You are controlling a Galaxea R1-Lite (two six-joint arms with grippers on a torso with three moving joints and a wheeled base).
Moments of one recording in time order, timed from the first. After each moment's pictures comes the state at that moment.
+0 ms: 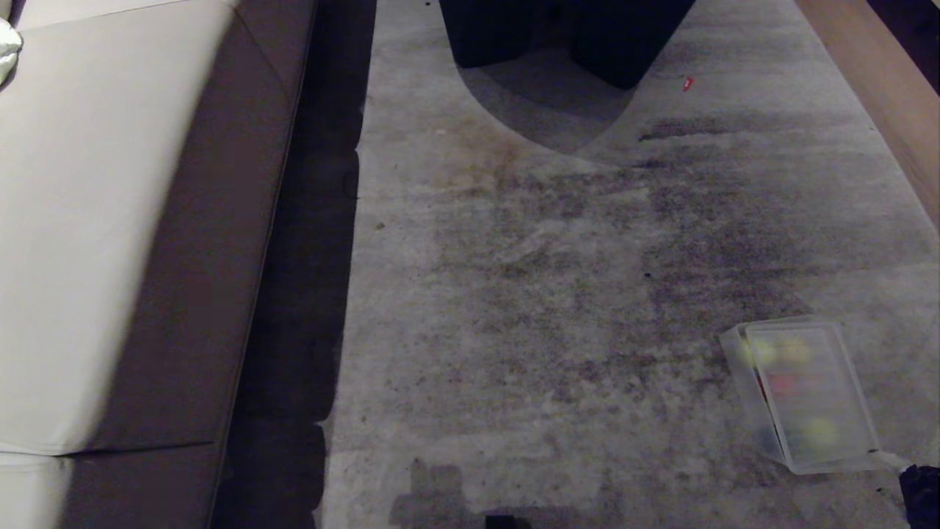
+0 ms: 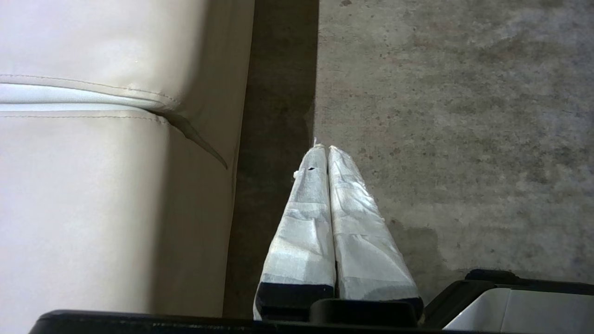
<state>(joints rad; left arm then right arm) 0.00 0.00 0.00 0.00 0.04 -0.01 -1.02 2.86 -0.92 -1.29 0.77 0.56</state>
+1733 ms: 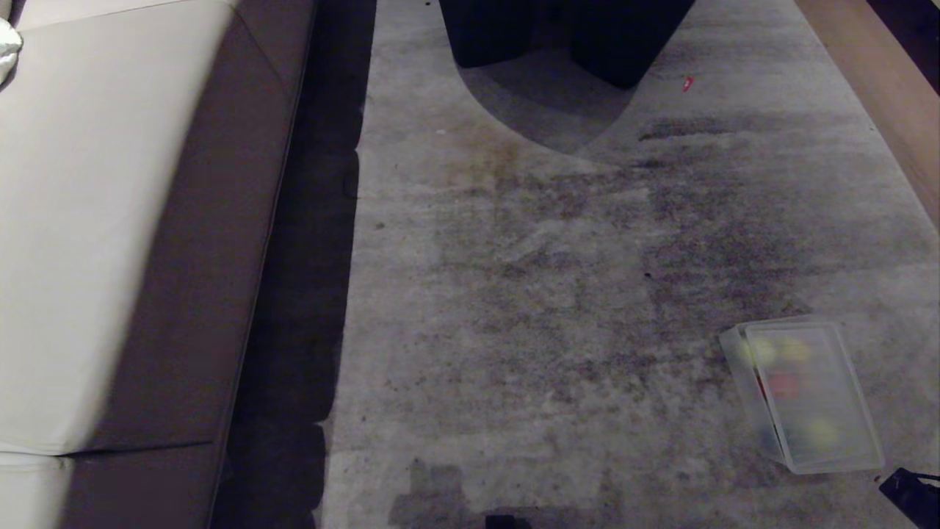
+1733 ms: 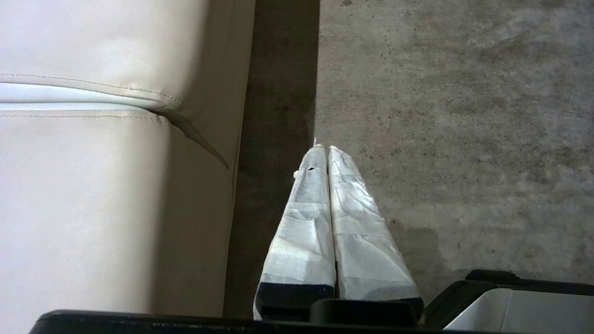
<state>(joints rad) 0.00 0.00 0.00 0.00 0.04 -0.01 -0.96 2.87 -0.96 -1.22 0.48 0.17</state>
